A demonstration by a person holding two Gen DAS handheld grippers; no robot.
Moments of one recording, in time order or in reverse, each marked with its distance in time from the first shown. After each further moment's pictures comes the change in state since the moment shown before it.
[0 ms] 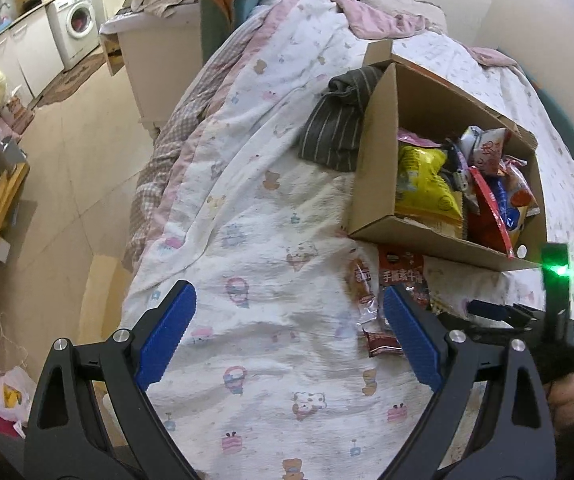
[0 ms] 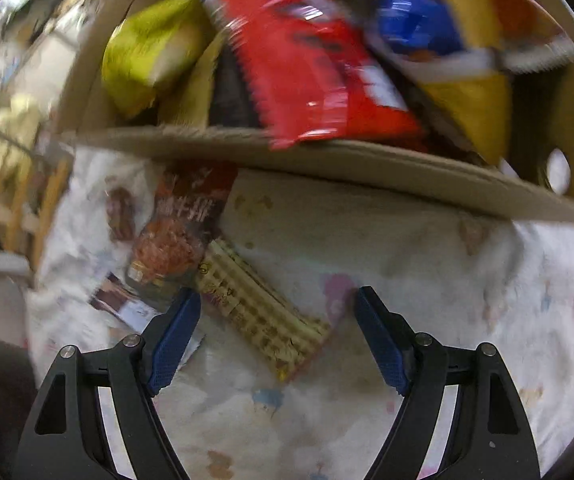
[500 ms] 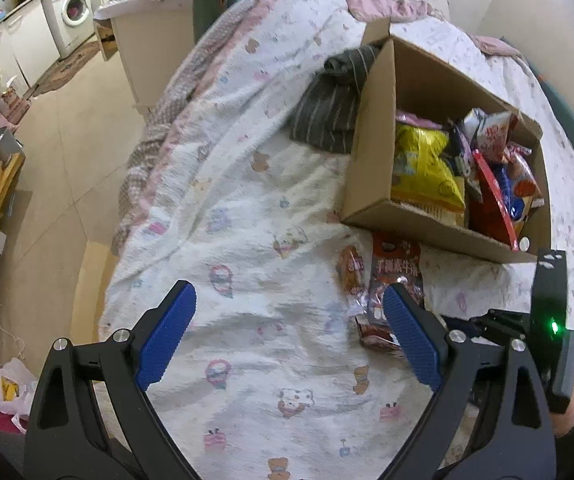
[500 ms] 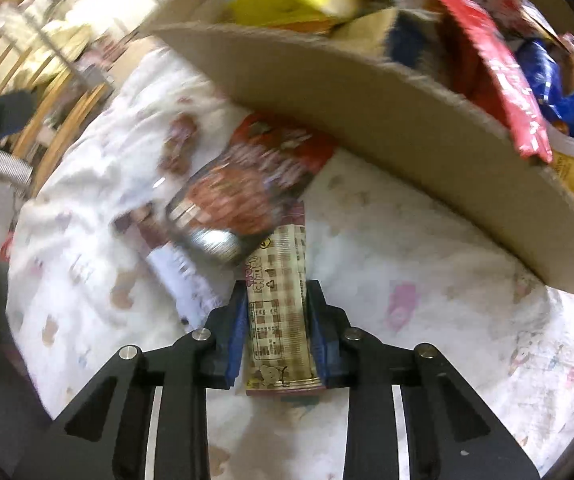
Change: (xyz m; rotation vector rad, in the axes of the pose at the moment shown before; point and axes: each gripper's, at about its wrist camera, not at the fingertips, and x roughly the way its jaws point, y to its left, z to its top) left arm 0.018 -0.013 -0.003 0.003 0.072 -0.007; right arm -0.002 0.043 -0.029 -0.307 0.040 0.087
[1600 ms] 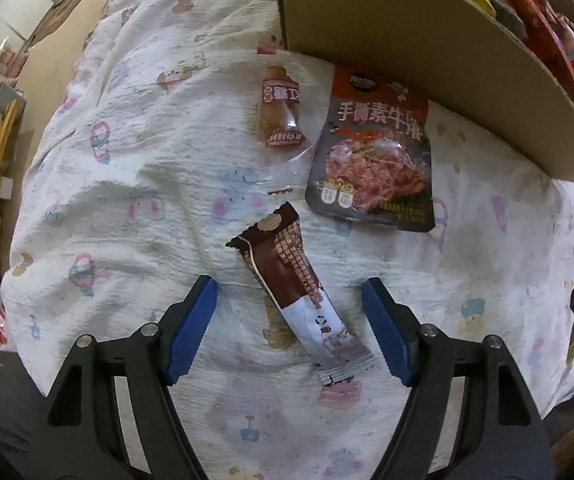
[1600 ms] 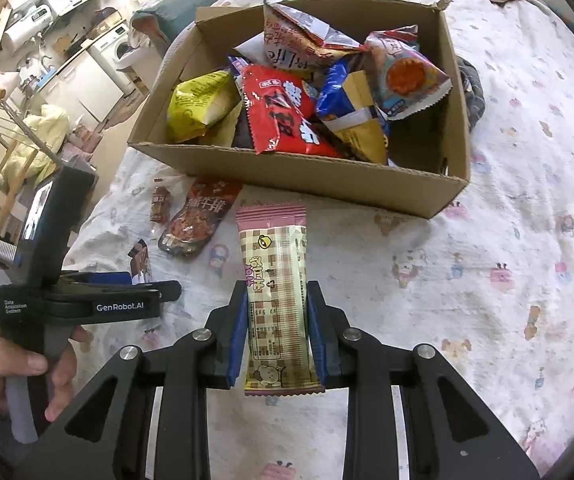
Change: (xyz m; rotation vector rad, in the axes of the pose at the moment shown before) left arm 0.091 -0.074 -0.058 -0.014 0.343 0.123; right arm -0.099 -0.059 -0.058 0.290 -0.255 -0.054
